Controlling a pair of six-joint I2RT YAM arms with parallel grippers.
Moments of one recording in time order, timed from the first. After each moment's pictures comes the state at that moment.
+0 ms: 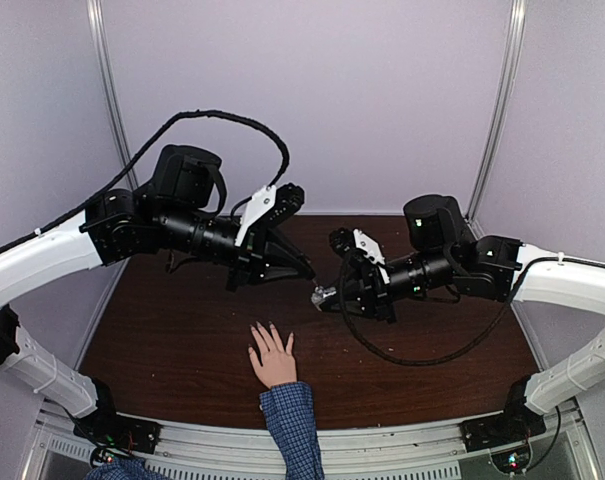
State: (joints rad) left arm -1.01 1.37 1.42 -0.50 0.50 0.29; right arm 0.95 1.29 1.06 -0.22 -0.60 -0.20
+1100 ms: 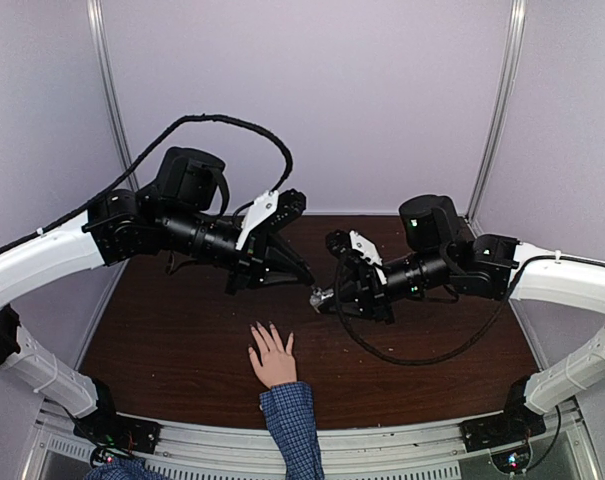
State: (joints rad) left arm -1.01 1.38 1.42 -0.53 0.52 0.30; right arm 0.95 1.31 1.08 -0.24 -0.60 -0.20
